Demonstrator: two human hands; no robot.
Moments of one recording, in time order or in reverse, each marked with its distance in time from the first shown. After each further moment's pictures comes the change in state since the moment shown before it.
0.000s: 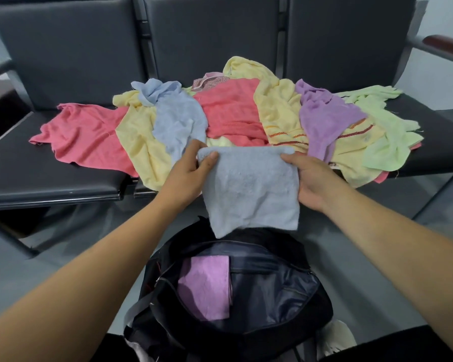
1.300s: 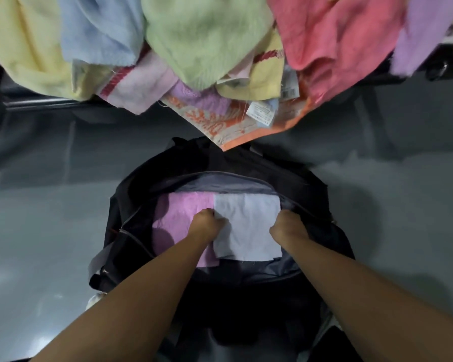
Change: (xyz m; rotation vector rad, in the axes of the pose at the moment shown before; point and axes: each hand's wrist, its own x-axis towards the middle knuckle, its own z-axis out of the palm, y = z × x) left_hand -0.090 -0.304 0.220 0.349 -0.493 -0.948; right_hand 0.062 0.327 -0.105 -1.374 0.146 0.682
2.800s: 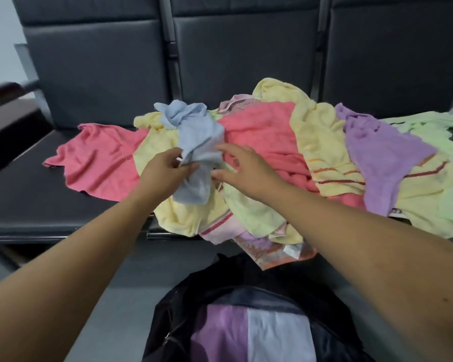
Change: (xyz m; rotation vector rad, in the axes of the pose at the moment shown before) left_hand -0.169 0.108 -0.378 -0.314 0.671 0.756; right_hand -0.197 -0.267 -0.263 0.209 0.452 -1.163
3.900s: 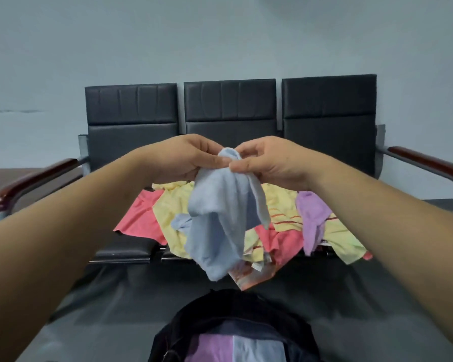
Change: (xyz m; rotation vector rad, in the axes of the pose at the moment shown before) left_hand -0.145 0.269 -0.118 -0.233 -0.659 0.221; right_hand -0.172 -0.181 -0.213 0.427 -0.240 -0.084
